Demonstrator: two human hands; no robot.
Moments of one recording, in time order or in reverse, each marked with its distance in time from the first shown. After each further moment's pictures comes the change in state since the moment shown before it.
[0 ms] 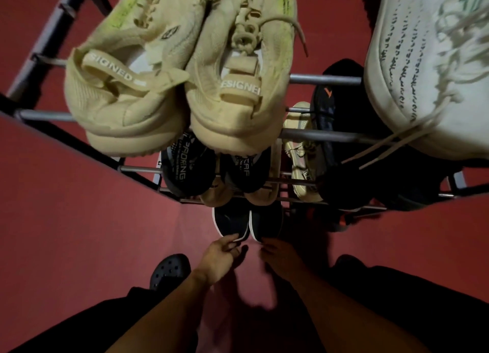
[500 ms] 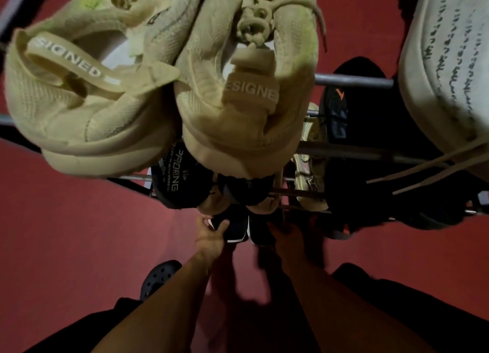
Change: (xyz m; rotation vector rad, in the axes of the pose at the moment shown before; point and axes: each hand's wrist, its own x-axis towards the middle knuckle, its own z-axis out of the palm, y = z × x) left_hand 0.053 0.030 -0.004 -0.373 0.385 0.049; right_hand 0.054 -0.024 -0.011 0.541 0.416 0.081
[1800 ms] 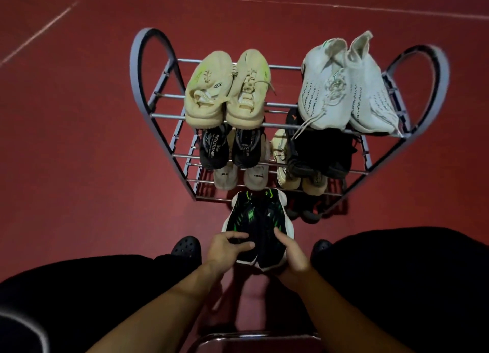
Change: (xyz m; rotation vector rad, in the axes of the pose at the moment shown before) left_hand -0.239 0.021 -0.075 0.204 -0.307 0.159; right_hand -0.259 -0.025 -0.095 0.508 -0.513 0.153
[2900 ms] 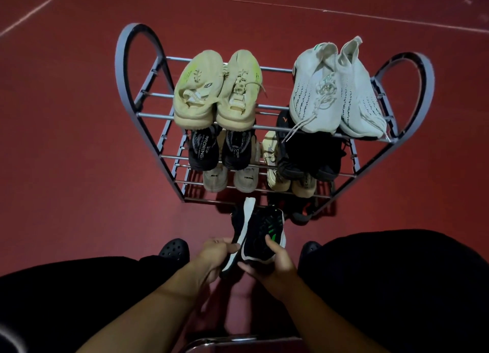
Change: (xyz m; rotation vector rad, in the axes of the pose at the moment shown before) left_hand 0.011 0.004 0.005 -0.218 -0.133 -0.265; right_hand 0.005 0.012 0.002 0.146 0.162 0.091
